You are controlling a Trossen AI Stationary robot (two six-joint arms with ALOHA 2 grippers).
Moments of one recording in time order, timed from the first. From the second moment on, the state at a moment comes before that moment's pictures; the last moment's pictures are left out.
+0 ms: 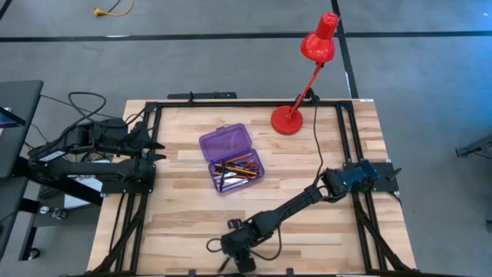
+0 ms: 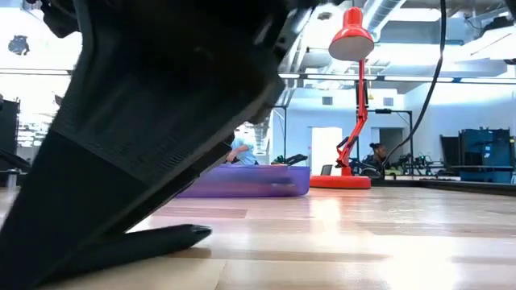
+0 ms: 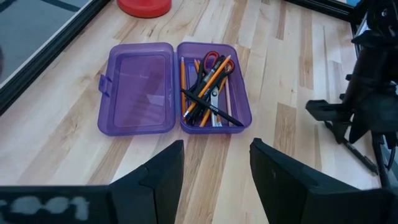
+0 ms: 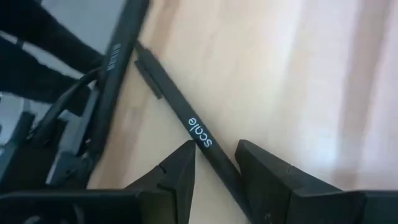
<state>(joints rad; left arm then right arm) 0.16 0.50 0.97 -1.12 0.03 -0.22 0.47 2.45 1.93 -0.48 -0.10 0.21</state>
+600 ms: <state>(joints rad) 0.16 0.50 0.97 -1.14 0.03 -0.19 0.42 2.45 1.97 -0.64 -0.10 0.44</state>
